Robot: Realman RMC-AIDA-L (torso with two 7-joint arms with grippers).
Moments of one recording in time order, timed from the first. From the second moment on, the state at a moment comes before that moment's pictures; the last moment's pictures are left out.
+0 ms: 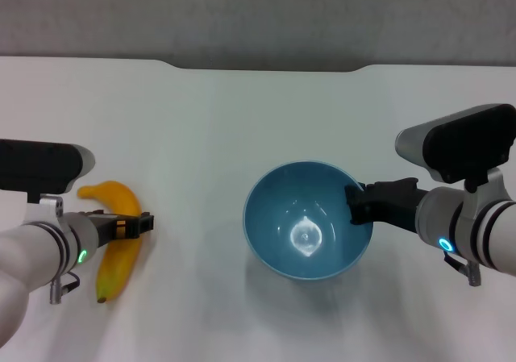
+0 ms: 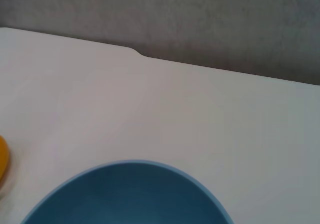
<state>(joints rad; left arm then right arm) -0.38 -2.04 -1.29 -0.98 -0.14 0.40 2.73 0.28 2.01 -1.97 -1.31 0.44 0.50 0.04</state>
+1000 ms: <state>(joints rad) -0.01 -2.04 -1.25 -1.54 -0.13 0.29 2.84 0.26 2.01 -1.96 -1.28 0.45 0.45 0.03</state>
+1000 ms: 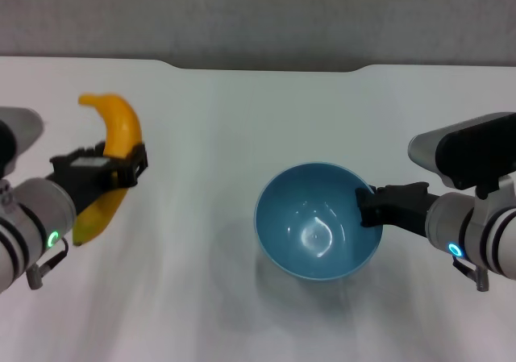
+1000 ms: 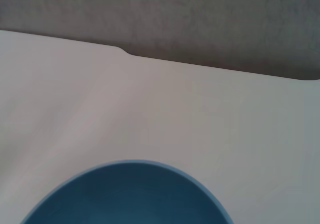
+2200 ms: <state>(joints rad) -0.01 -2.03 -0.97 -1.56 -0.07 -0.13 2.78 0.35 2.01 -2.03 -1.20 0.54 0.34 0.03</state>
